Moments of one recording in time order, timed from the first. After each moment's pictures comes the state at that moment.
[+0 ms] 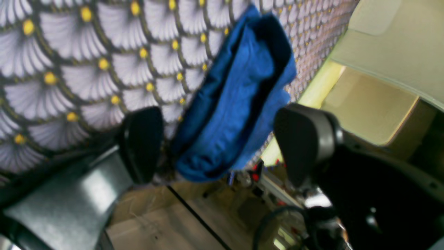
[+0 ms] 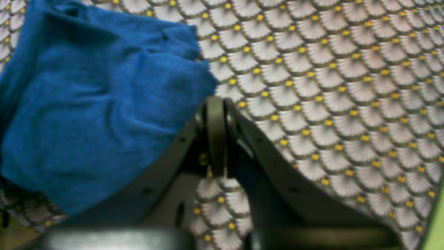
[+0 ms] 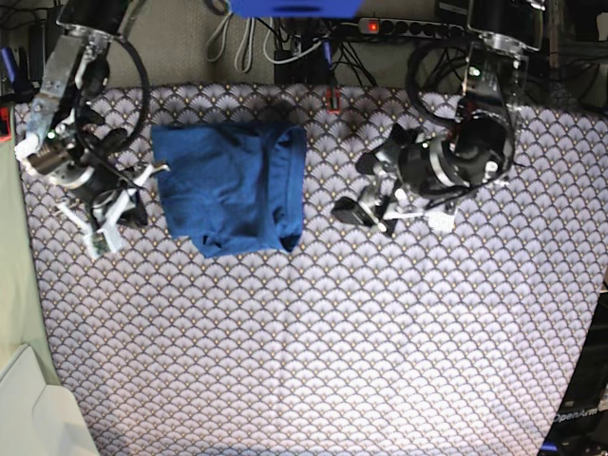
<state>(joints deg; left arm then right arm) 4.8 -15.6 8.0 99.5 -79.2 38.2 48.2 -6.3 6.1 23.2 106.0 15.0 39.7 -56.5</state>
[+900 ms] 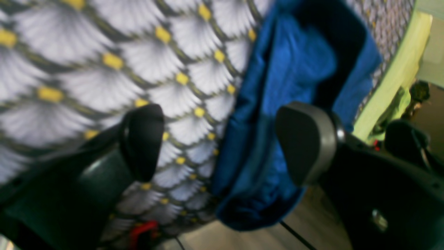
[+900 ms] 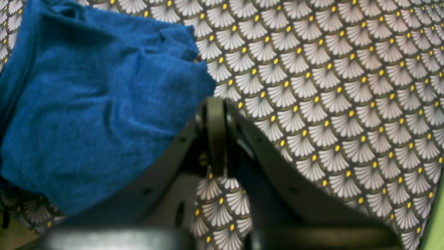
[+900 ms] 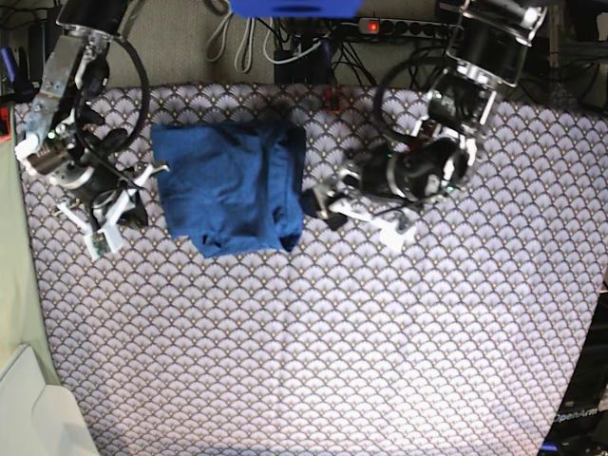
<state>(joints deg) -4.0 -13.1 20.9 87.6 -63.8 25.7 49.2 -6.2 5.9 23.2 106.0 15.1 39.7 -56.3</state>
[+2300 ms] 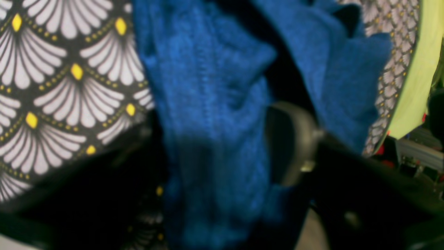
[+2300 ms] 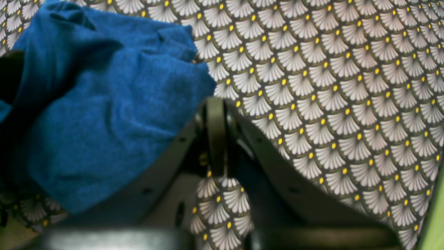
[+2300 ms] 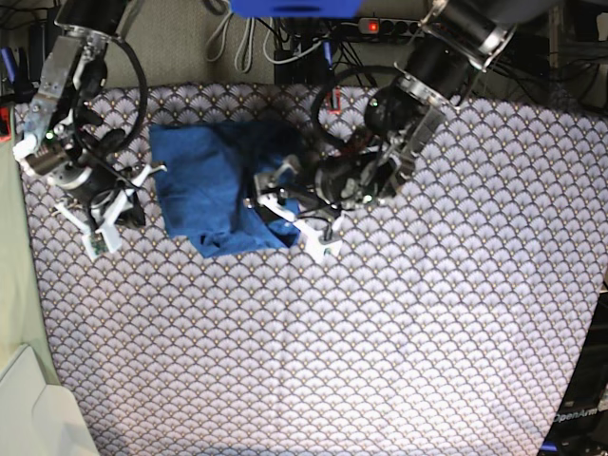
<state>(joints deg) -10.5 -5.4 33.1 78.0 -52.3 24.4 46.9 -6.2 6.6 23.4 106.0 15.1 39.7 -56.5</state>
